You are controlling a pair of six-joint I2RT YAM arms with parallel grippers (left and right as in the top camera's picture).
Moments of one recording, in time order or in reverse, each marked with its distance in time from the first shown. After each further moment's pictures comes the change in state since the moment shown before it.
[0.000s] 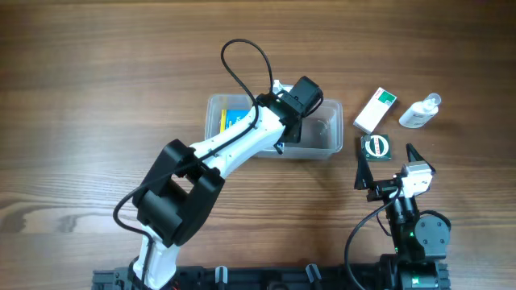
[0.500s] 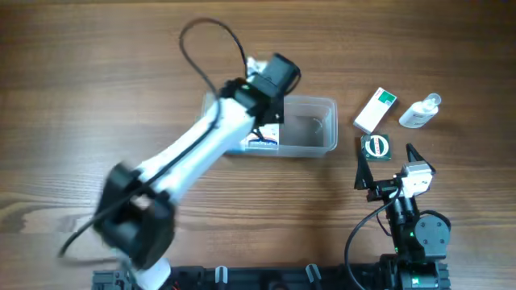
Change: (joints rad) left arm 0.100 -0.224 0.000 -0.068 -0.008 -0.004; right arm 0.000 0.000 0.000 0.000 0.000 0.000
